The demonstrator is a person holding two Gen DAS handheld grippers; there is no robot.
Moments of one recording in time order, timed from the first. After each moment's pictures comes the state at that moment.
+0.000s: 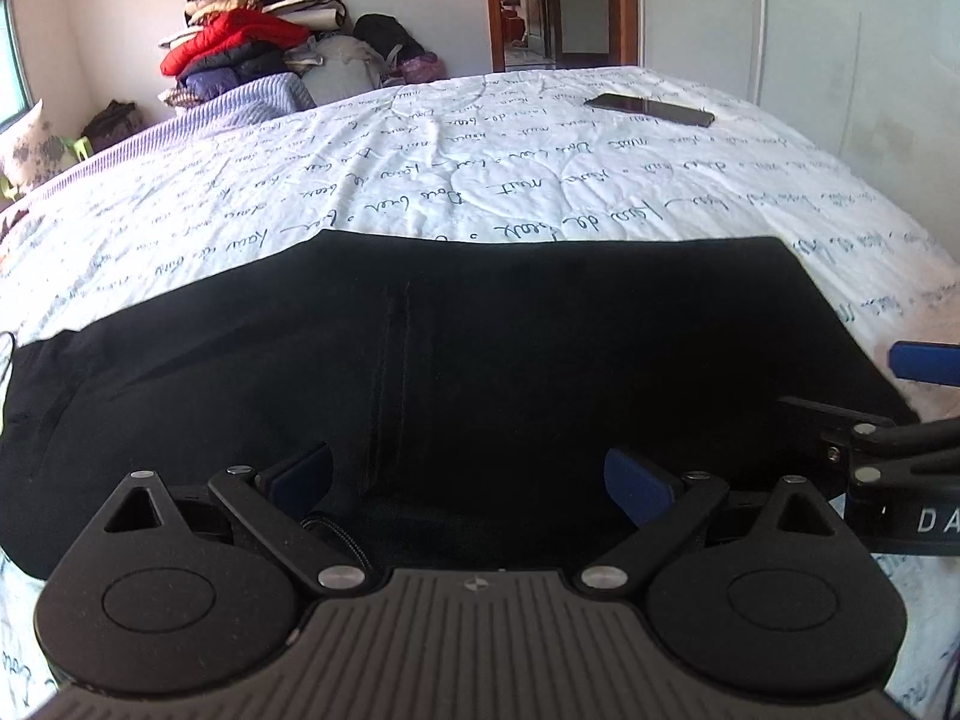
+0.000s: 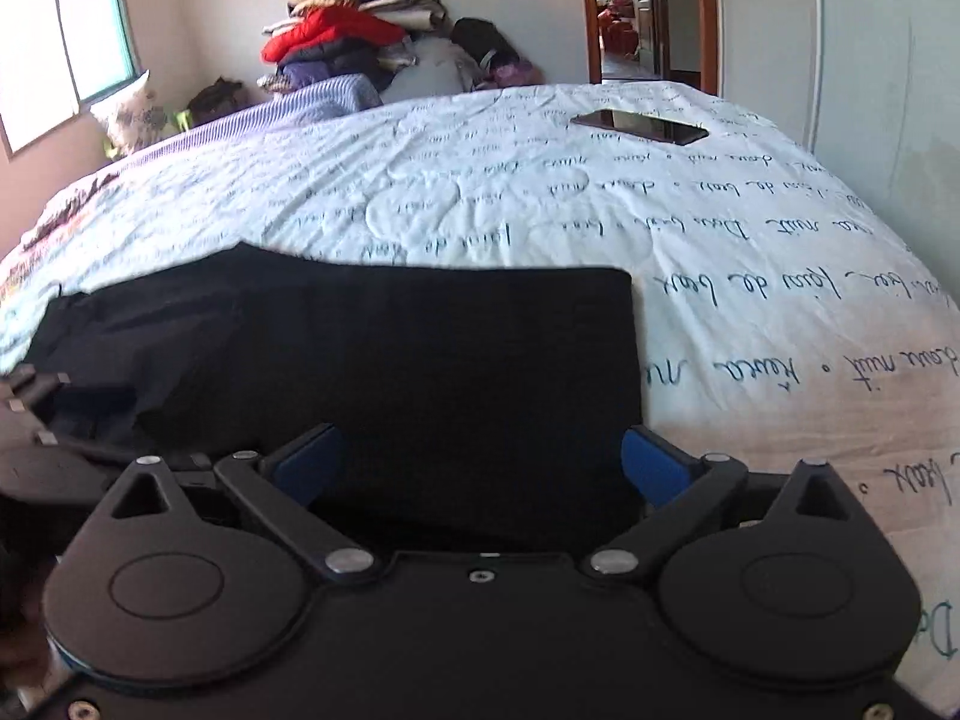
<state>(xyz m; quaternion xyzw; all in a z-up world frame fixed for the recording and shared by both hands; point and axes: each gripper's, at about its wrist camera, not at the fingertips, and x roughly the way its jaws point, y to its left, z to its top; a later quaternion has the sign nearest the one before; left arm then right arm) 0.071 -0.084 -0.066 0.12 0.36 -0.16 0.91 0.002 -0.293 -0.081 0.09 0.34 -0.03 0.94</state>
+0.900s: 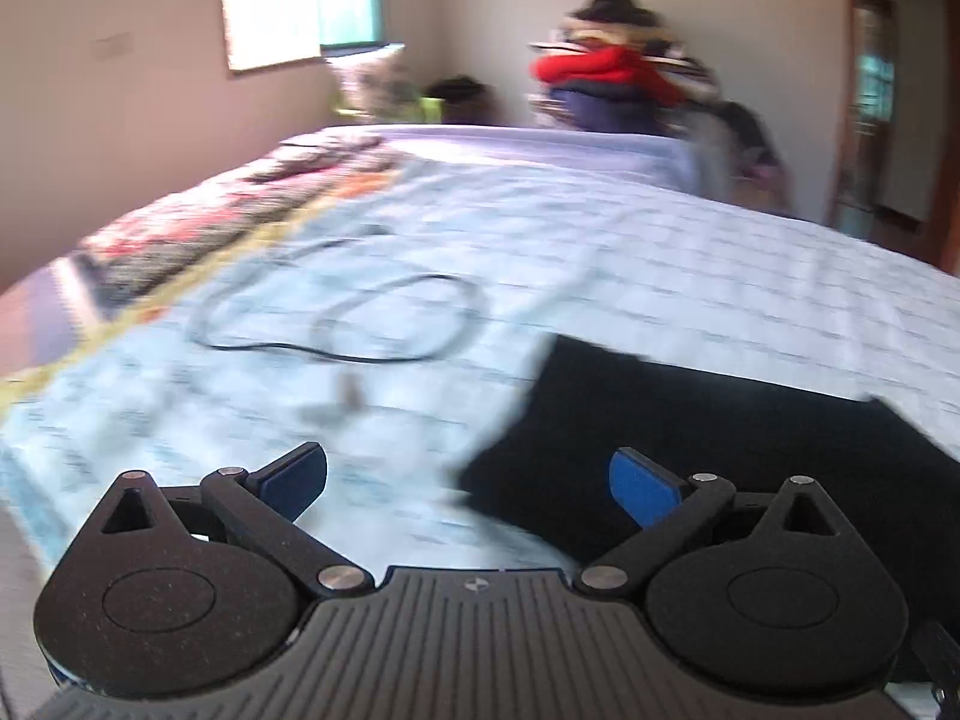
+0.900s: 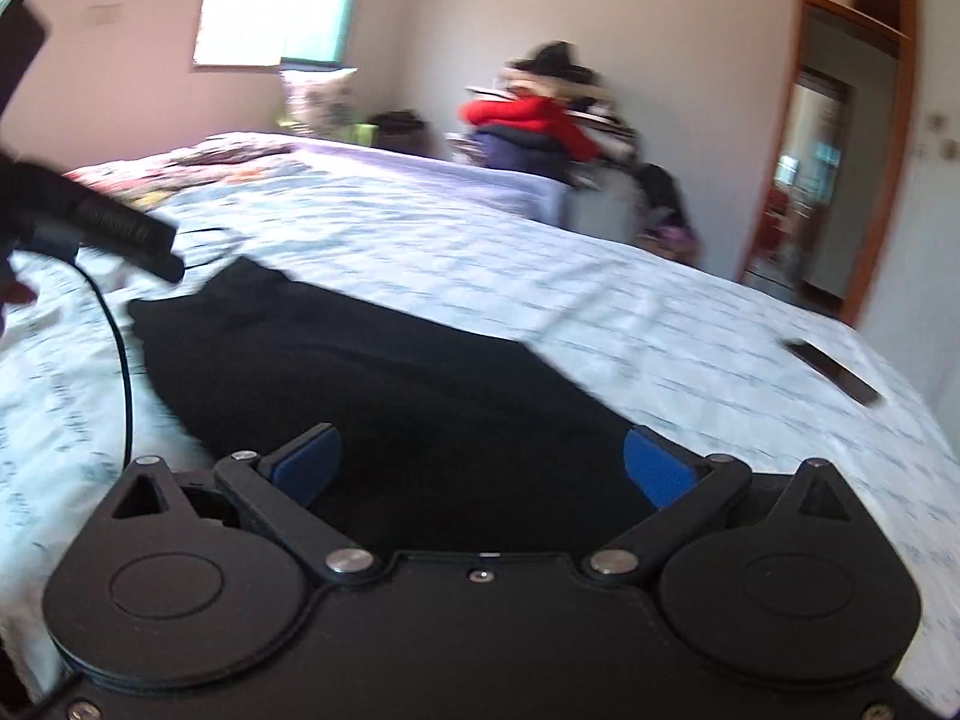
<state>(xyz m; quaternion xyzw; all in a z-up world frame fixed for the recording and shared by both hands) 0.079 0.182 0.011 0.00 0.30 0.18 0.94 0.013 -0.114 -0.040 -0.09 0.21 0.12 0.97</state>
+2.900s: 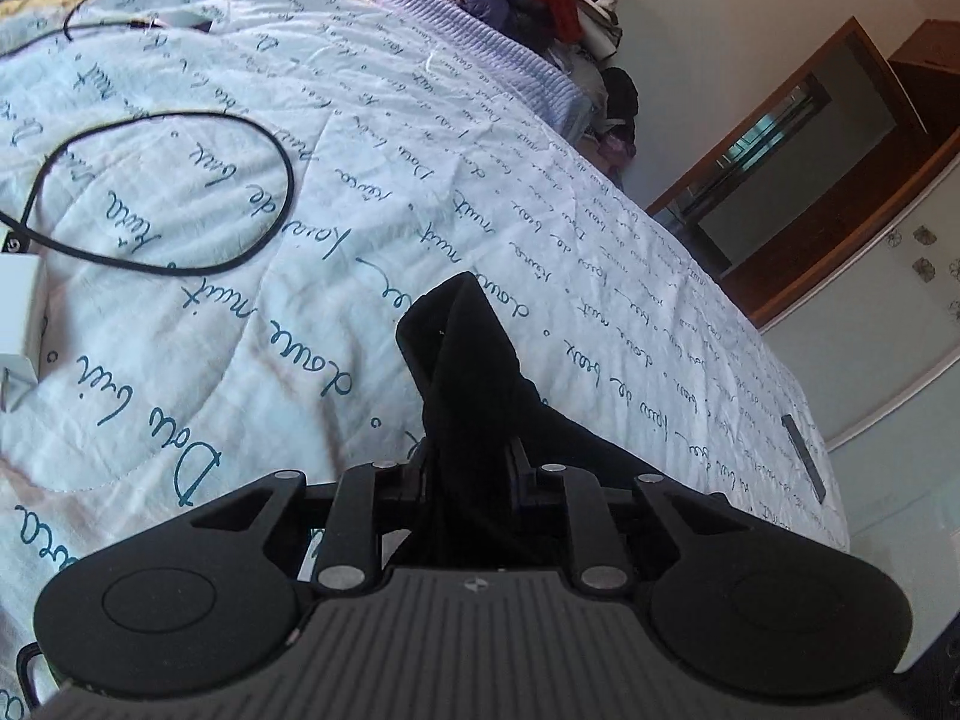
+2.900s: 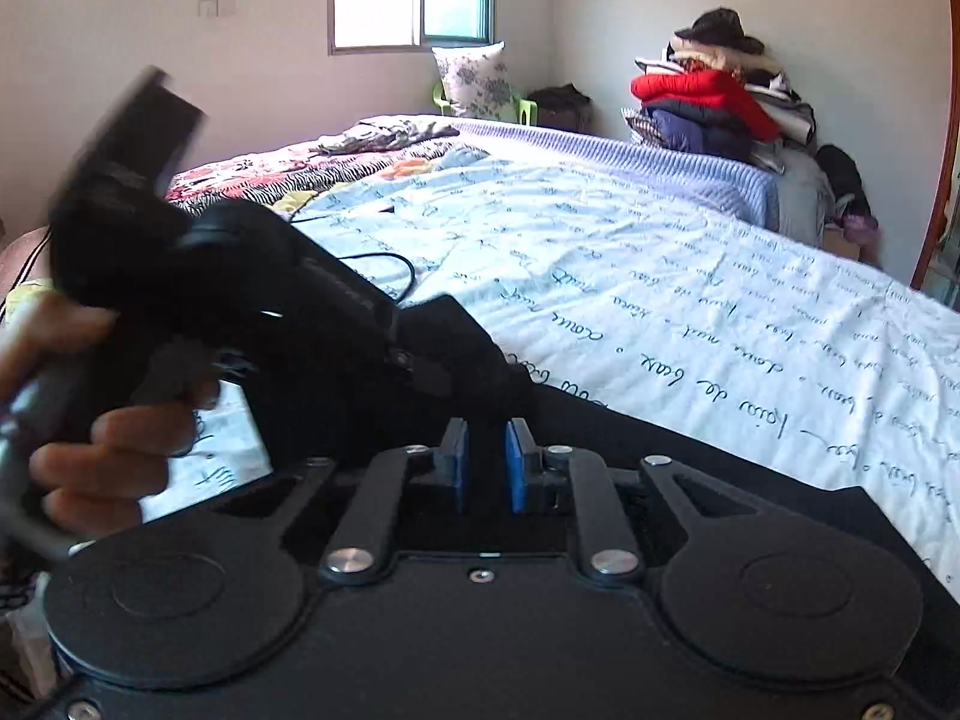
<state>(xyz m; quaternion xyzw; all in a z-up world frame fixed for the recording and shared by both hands) 0.205 0.242 -0.039 -0.26 0.39 -0.08 0.88 0.117 0.012 -0.022 -0.05 0.26 0.28 0.93</state>
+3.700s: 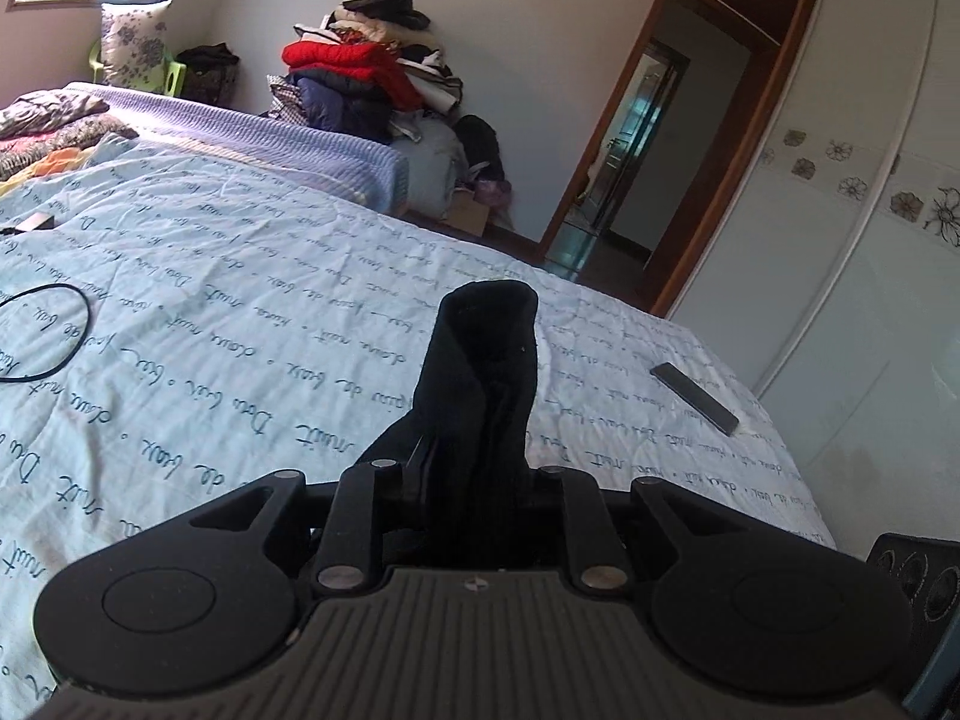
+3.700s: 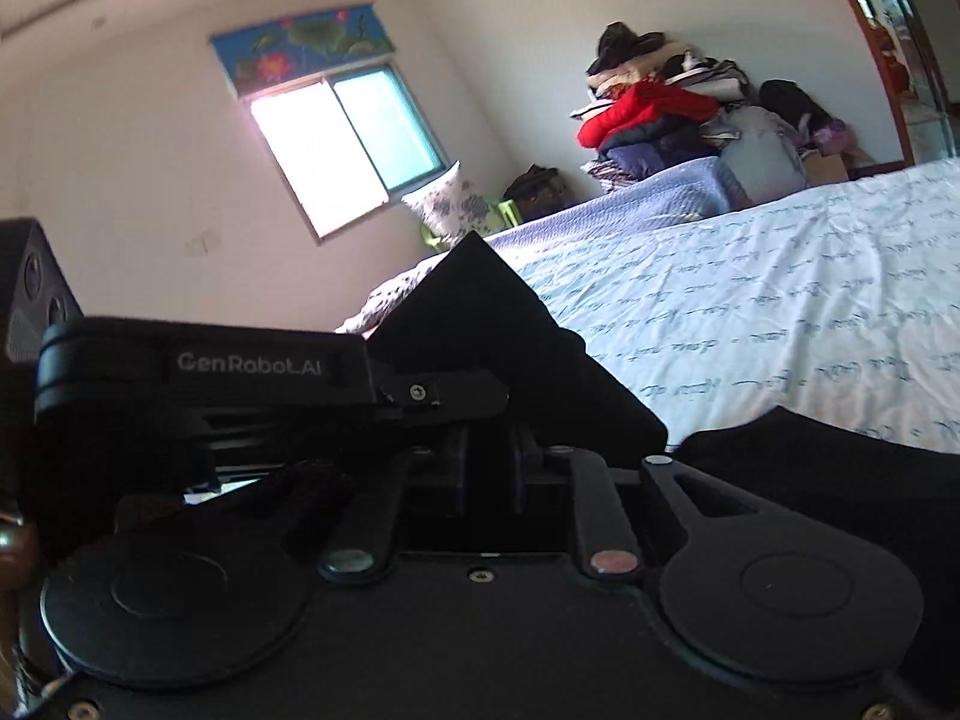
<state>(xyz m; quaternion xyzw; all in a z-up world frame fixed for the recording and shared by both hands) 0.111 0.056 0.048 -0.13 0.29 -0.15 0.94 0.078 -0.124 -0.006 0.22 0.19 0.29 0.91</state>
